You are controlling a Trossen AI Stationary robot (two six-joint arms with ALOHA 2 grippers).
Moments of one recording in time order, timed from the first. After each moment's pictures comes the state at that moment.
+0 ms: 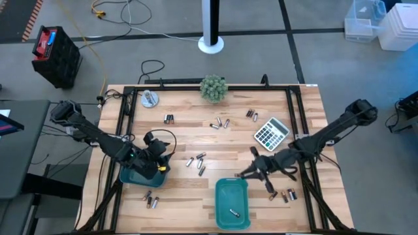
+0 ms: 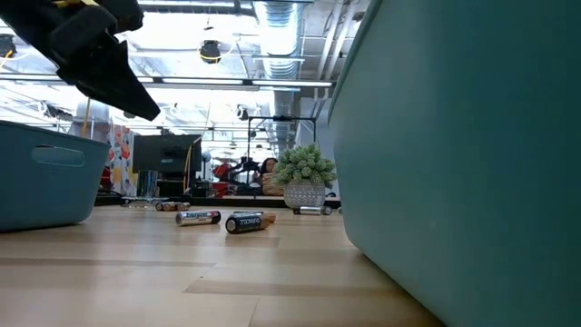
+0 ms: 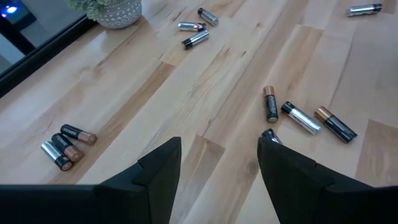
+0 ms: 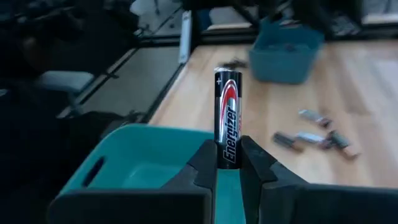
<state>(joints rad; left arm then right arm) -0.54 1.15 0.66 -0.50 -0.87 -0.79 0.51 1.13 0.55 0.25 0.15 0.25</state>
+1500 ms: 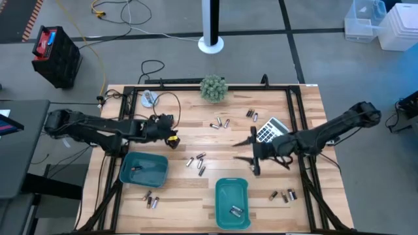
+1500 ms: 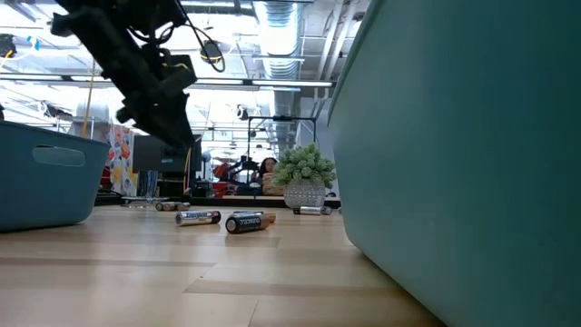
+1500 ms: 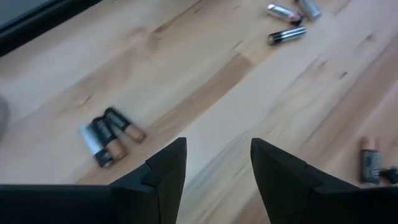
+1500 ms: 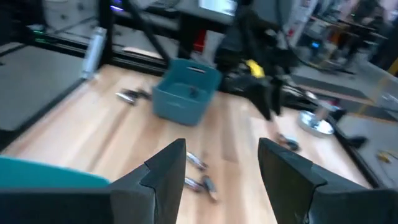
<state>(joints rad) 0.02 1.15 0.66 -0.39 -0.52 -0.60 0.32 1.10 0.62 0.25 0.35 -0.15</state>
